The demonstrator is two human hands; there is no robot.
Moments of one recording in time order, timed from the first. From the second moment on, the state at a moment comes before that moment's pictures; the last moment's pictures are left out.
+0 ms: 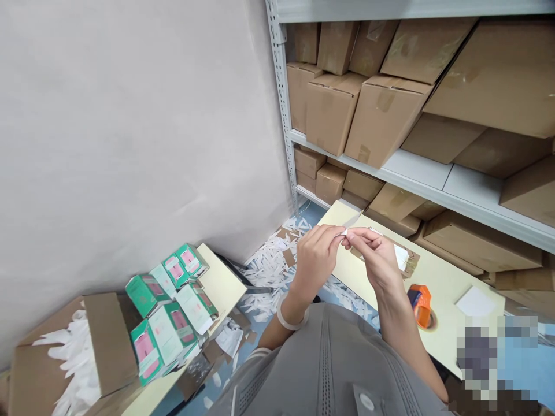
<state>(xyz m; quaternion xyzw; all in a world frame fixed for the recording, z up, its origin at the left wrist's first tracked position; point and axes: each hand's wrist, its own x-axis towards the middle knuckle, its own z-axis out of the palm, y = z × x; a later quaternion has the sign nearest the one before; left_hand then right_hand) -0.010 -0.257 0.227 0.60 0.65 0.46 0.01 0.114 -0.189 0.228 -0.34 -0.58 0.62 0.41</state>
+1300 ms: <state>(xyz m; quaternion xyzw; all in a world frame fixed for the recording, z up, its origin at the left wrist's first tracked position) -0.091 -0.230 0.162 0.20 0.53 0.79 0.25 0.111 -0.128 0.180 -0.37 -0.59 0.61 0.39</state>
